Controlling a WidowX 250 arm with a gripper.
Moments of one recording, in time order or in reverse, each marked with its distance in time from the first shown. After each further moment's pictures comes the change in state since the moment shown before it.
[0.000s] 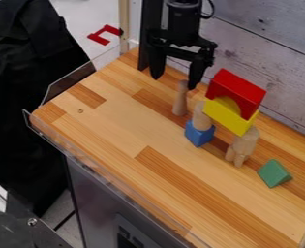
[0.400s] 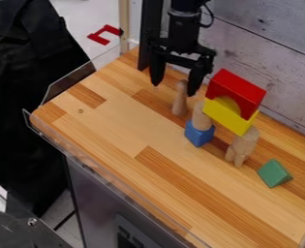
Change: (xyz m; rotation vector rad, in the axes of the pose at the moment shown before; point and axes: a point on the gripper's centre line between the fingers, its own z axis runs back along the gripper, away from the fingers) arm 0.005 -0.001 -0.012 0.001 0.026 0.009
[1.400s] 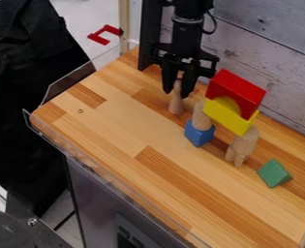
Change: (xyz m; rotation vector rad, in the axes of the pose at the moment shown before) arm 0.003 0.000 -0.008 0.003 0.006 0.027
